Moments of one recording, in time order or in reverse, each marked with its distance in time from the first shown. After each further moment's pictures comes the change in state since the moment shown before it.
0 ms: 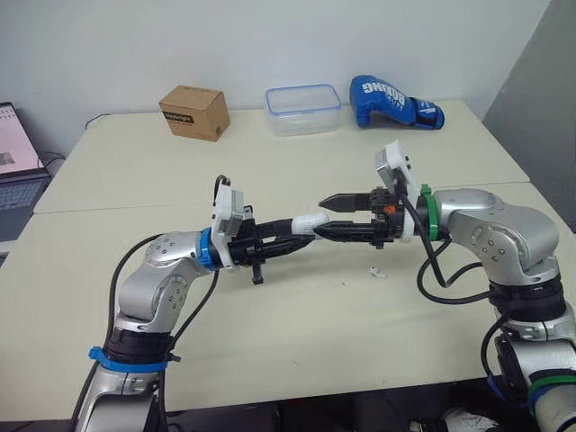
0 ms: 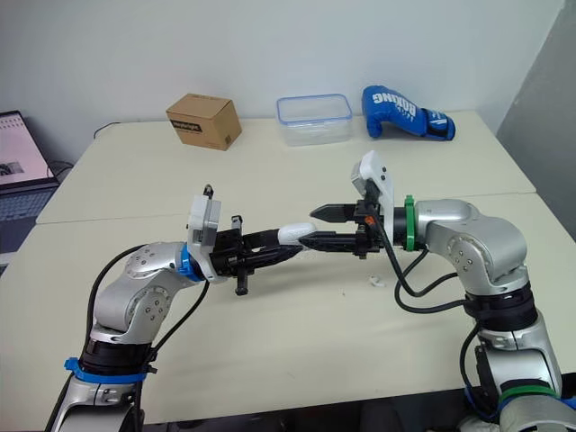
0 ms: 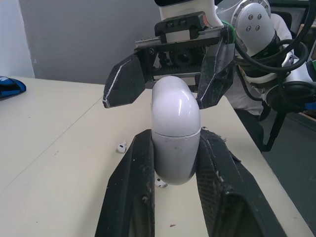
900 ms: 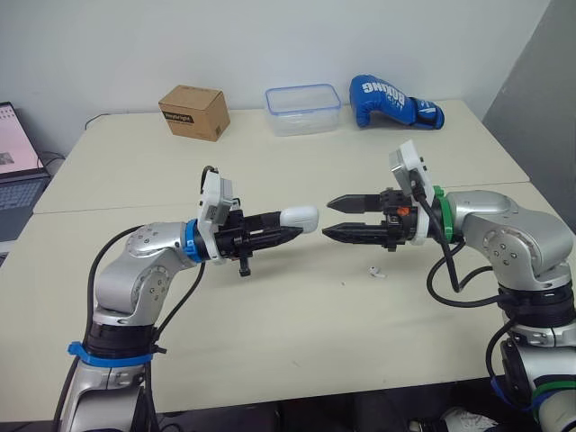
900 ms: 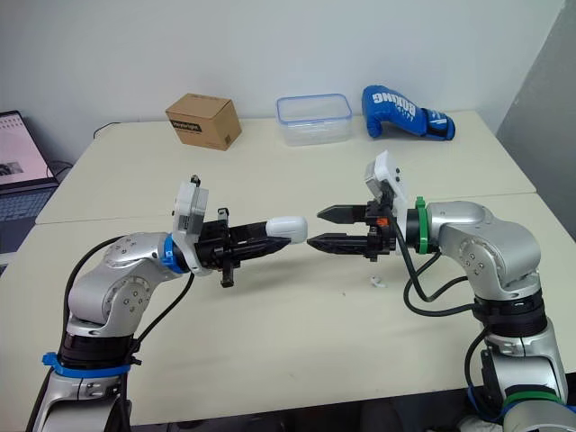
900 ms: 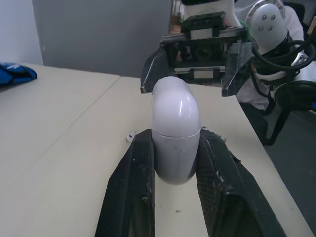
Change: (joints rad) left arm -0.019 0.035 0.056 -0.028 -0.008 0.073 0.006; right arm 0.046 -0.028 -0.064 -0.036 0.008 0.003 0.067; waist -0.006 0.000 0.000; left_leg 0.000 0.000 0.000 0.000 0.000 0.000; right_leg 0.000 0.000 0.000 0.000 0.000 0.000
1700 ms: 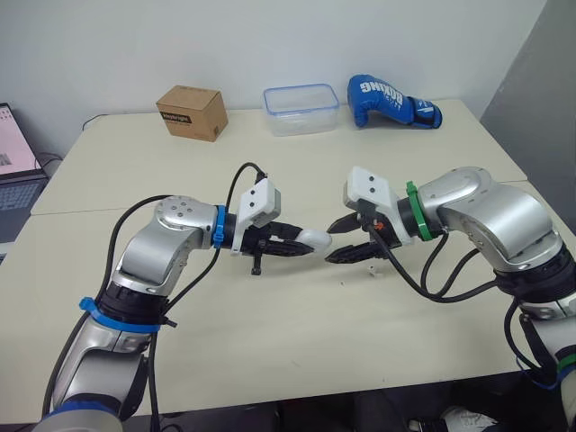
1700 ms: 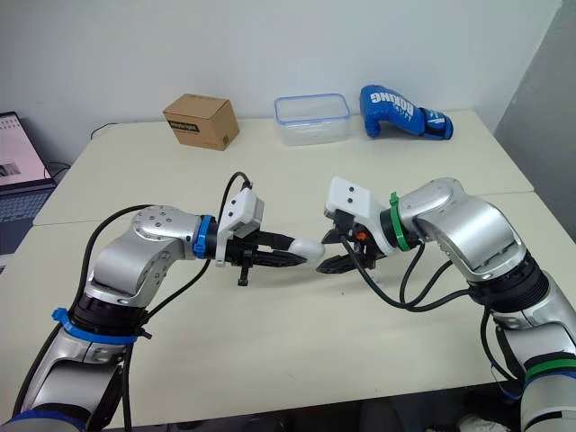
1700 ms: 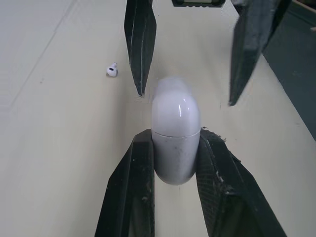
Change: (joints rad) left arm -0.205 0.114 -0.217 0.069 0.246 0.092 -0.099; right arm -0.210 -0.139 0.345 -0.012 -0.249 0.082 0.118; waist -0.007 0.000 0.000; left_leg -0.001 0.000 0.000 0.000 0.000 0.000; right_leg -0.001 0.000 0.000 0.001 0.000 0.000
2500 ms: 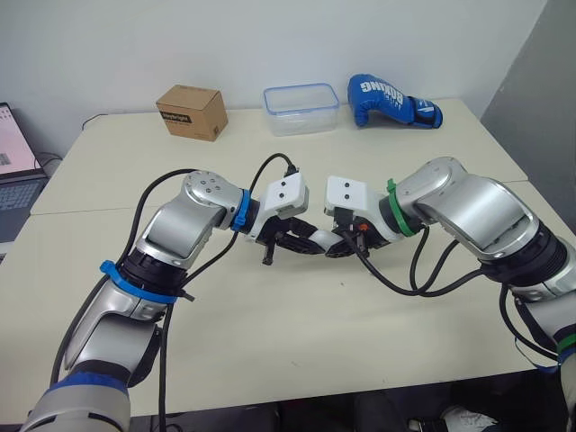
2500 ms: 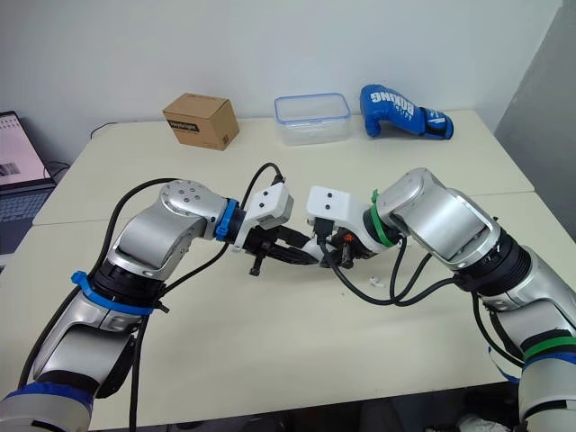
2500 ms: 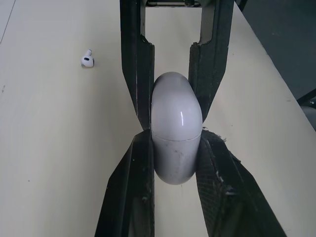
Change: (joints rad) left arm -0.226 -0.018 -0.195 0.137 0.102 0.028 -0.114; right arm -0.183 -0.005 0.245 0.054 -0.114 0.083 0.001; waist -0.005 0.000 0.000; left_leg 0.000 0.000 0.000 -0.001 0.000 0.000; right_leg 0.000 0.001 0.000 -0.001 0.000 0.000
